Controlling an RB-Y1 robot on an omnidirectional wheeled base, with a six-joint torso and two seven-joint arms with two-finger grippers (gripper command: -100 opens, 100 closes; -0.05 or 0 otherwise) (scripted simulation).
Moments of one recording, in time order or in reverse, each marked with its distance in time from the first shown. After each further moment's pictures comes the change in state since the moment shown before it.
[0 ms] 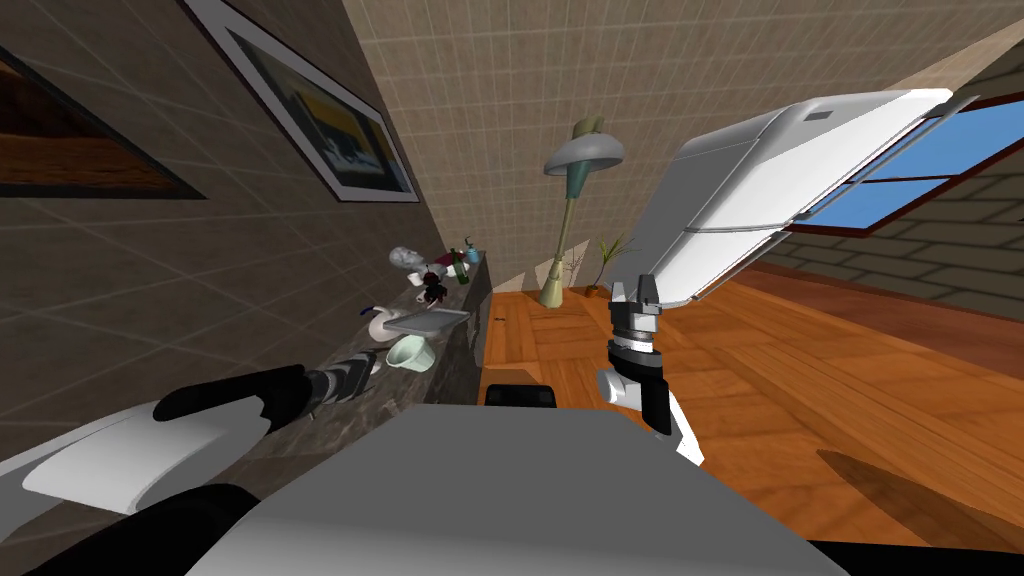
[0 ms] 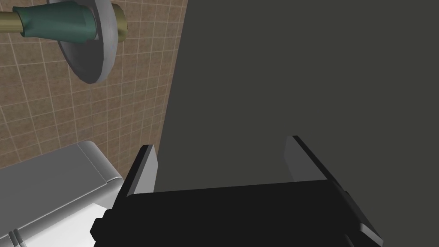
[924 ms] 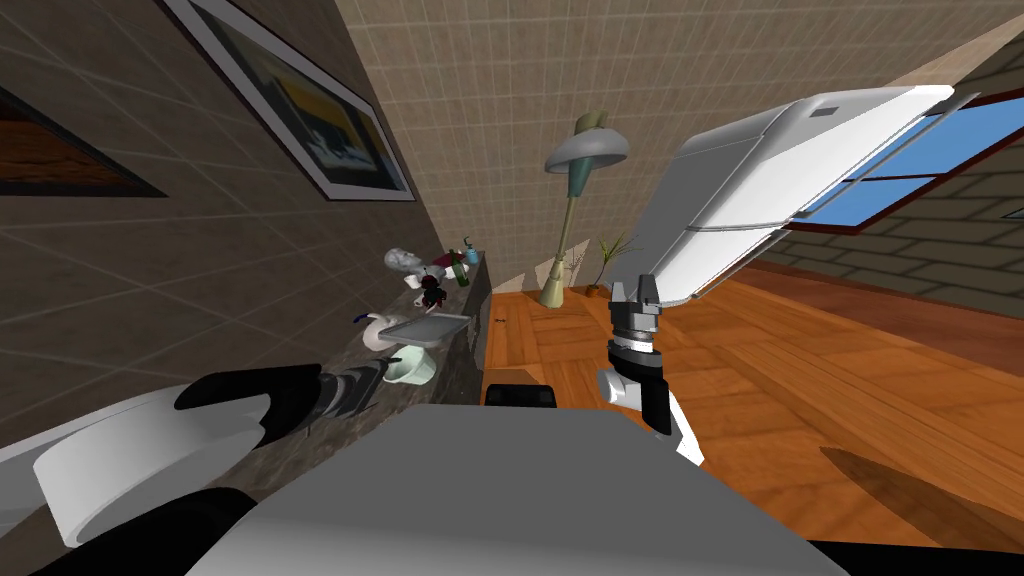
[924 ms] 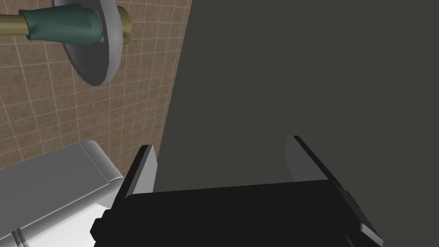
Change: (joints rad) left arm 0.059 0.075 0.066 -0.170 0.112 0.195 0.019; right arm 0.000 0.000 0.000 0.000 0.000 0.000 0.000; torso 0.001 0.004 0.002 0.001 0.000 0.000
